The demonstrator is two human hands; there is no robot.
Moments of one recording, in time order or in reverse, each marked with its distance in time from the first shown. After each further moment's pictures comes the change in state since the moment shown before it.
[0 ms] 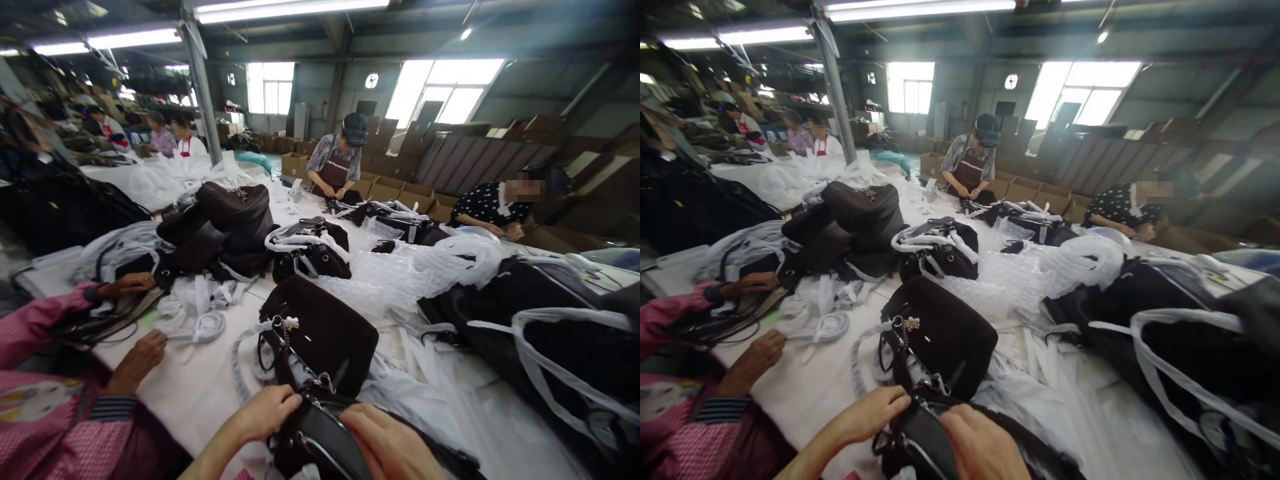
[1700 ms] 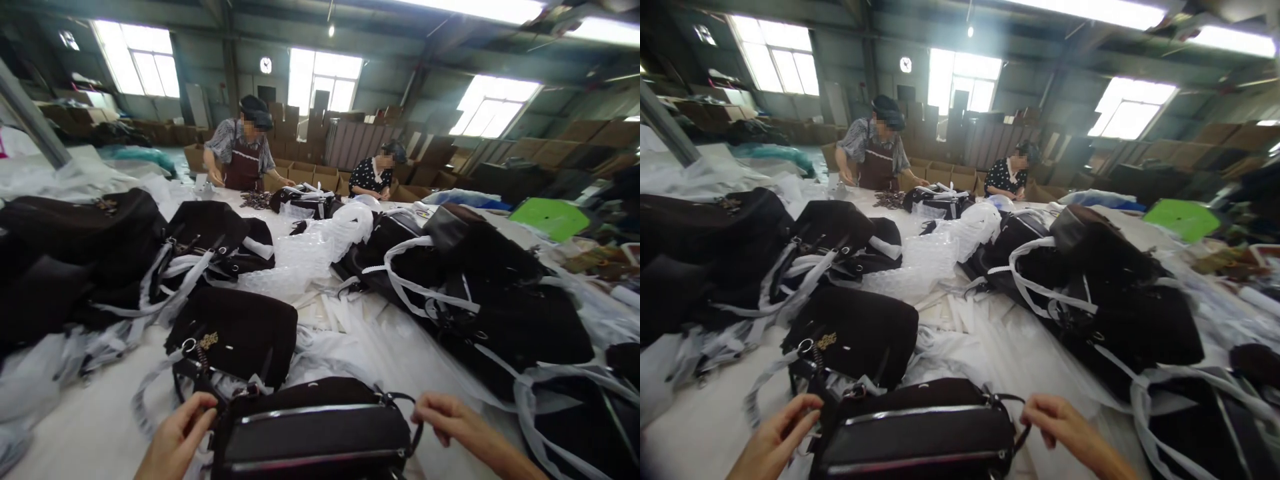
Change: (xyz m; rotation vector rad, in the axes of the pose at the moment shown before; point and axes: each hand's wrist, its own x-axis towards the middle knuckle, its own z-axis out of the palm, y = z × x) left_hand 0.017 0.008 0.015 -0.126 0.269 0.104; right_hand -0.212 0.136 -0.044 0.662 0.140 0.921
